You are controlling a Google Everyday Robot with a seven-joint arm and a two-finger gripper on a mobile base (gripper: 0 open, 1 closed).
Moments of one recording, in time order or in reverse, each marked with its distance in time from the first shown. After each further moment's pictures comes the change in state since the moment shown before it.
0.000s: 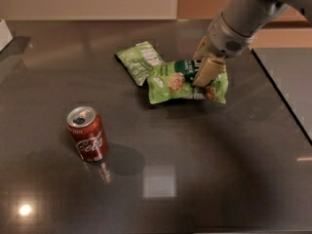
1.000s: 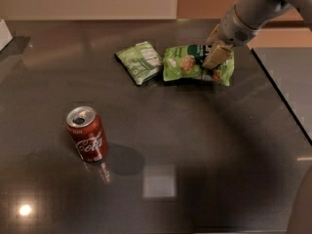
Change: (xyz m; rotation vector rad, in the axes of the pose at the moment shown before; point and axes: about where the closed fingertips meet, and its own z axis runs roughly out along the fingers) arm 0.045 -0.083 0.009 0.106 -0.041 0.079
